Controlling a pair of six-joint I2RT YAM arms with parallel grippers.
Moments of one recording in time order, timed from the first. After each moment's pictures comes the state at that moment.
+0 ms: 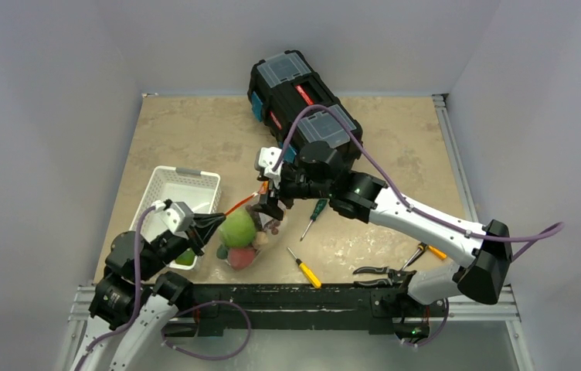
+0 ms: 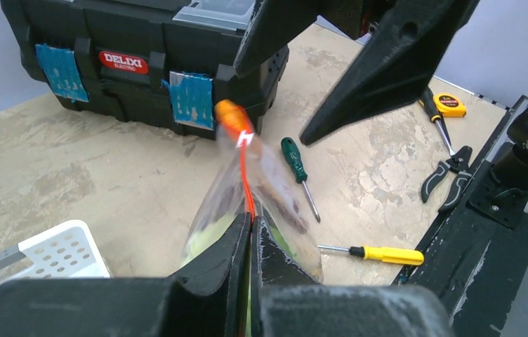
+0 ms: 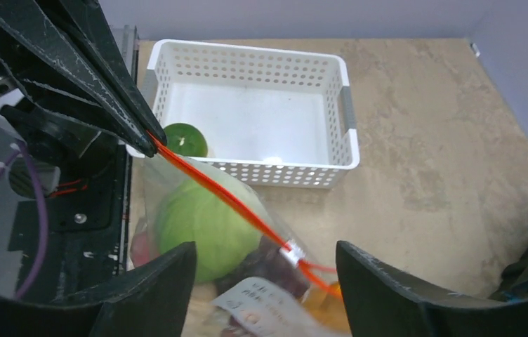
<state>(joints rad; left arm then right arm) -0.46 0.16 0.62 -0.49 0.33 -0.05 0.98 1.39 1.27 -0.23 -0.35 -0.29</state>
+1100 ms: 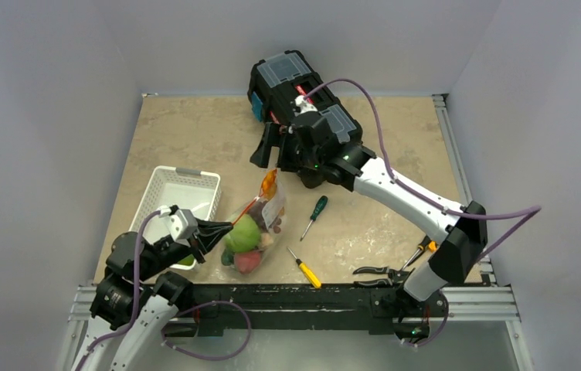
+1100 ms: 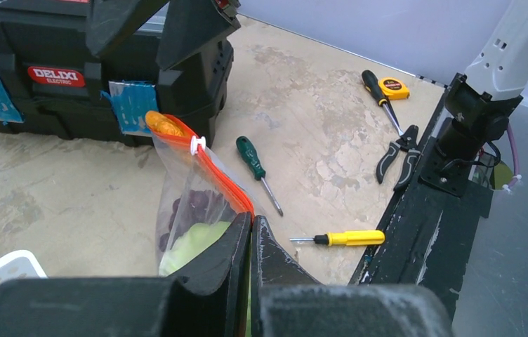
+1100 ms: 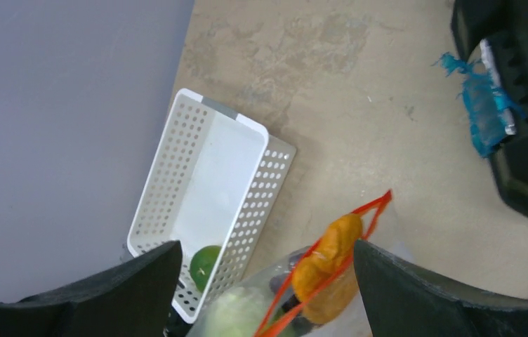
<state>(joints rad) -0.46 0.13 0.60 -0.48 0.48 -0.05 0.81 1.56 1.46 -0.40 -0.01 0.77</state>
